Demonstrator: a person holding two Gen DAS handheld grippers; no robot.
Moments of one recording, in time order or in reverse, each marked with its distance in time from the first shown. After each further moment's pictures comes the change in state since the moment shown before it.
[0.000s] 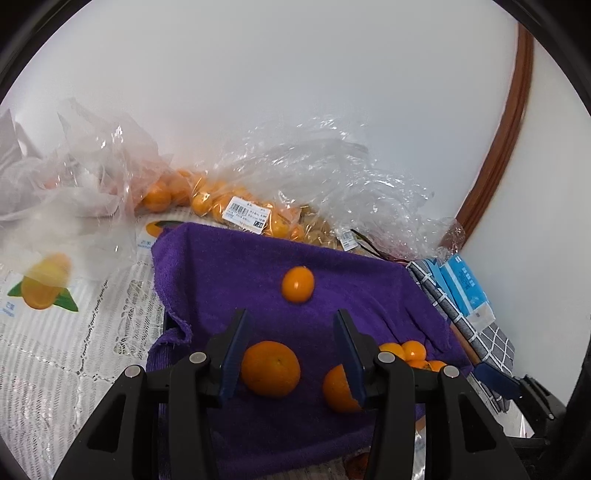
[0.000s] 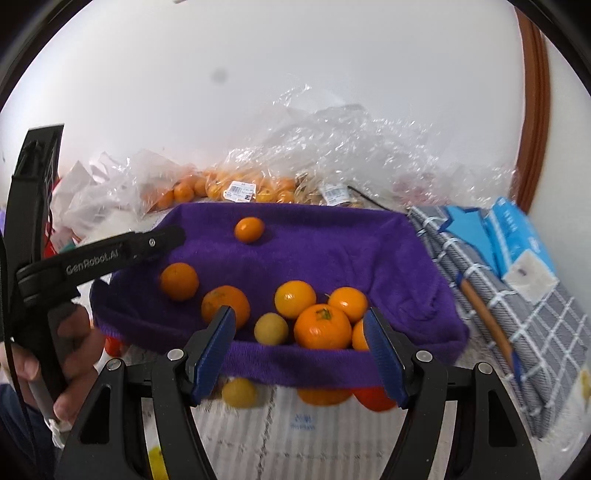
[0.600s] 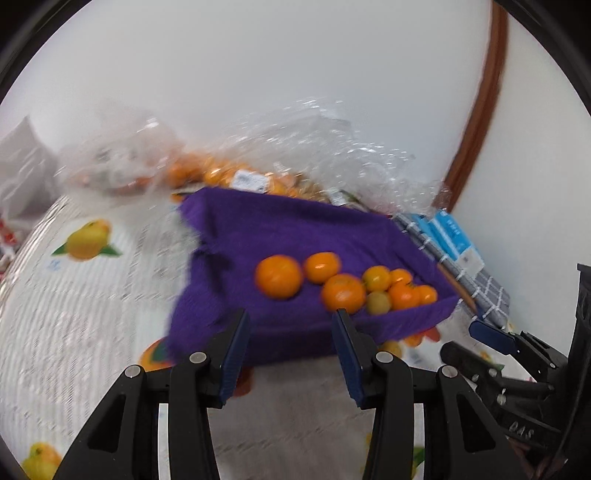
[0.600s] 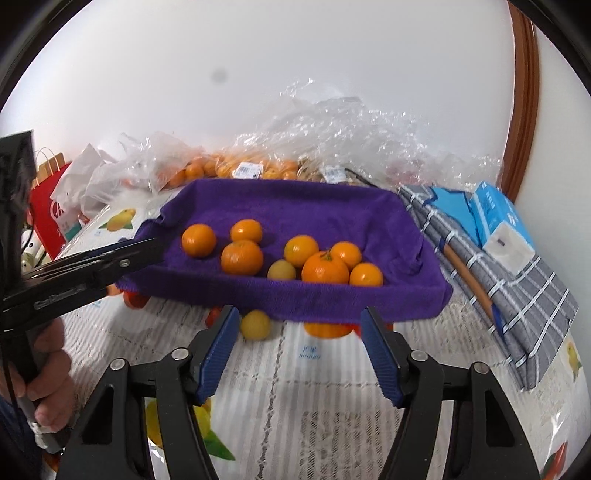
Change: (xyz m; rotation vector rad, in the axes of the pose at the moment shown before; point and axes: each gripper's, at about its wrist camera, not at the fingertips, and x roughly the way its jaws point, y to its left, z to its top) left arm -0.062 0.005 -0.047 0.069 0.076 0.037; right arm -0.030 0.007 -0.032 0.017 0.063 0.027
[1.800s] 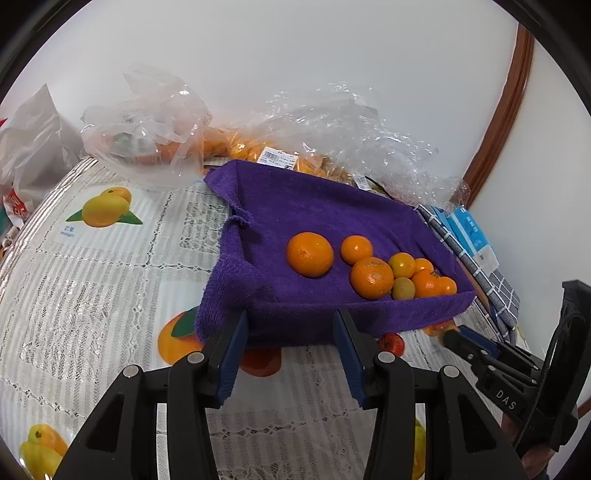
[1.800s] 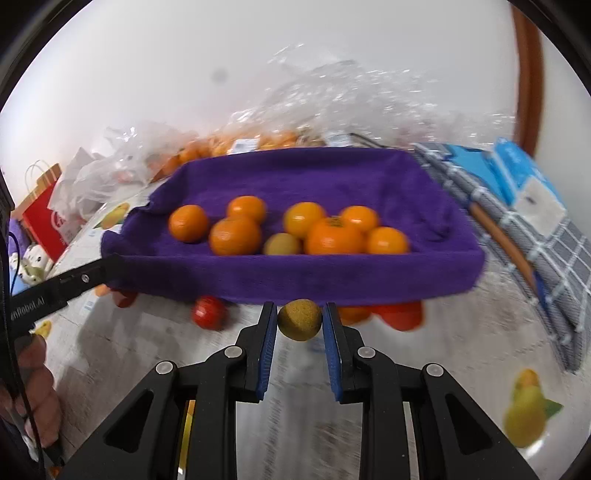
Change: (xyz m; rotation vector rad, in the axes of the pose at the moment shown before) left arm 0.011 0.014 -0.006 -0.052 0.062 0.011; right arm 0.033 -0.021 -0.011 0.076 0.049 0.035
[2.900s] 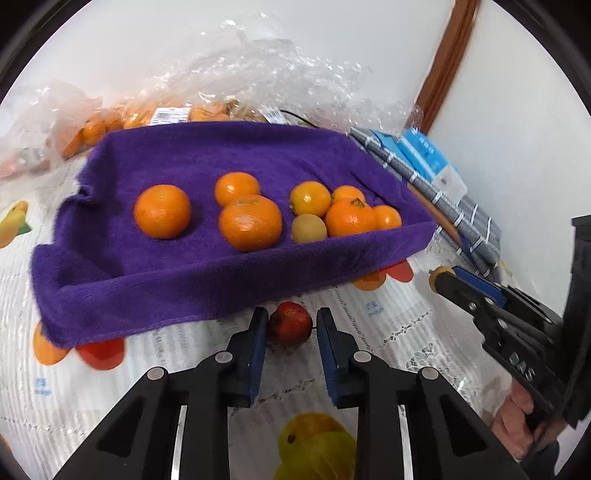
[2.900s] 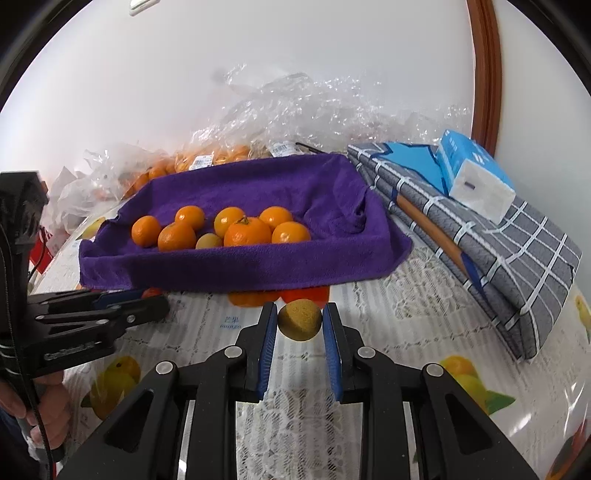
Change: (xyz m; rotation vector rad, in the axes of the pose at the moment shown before) left arm 0.042 -0.084 -0.016 0.176 0.184 -0.080; right arm -0.021 -0.053 -0.009 0.052 -0.045 -0.029
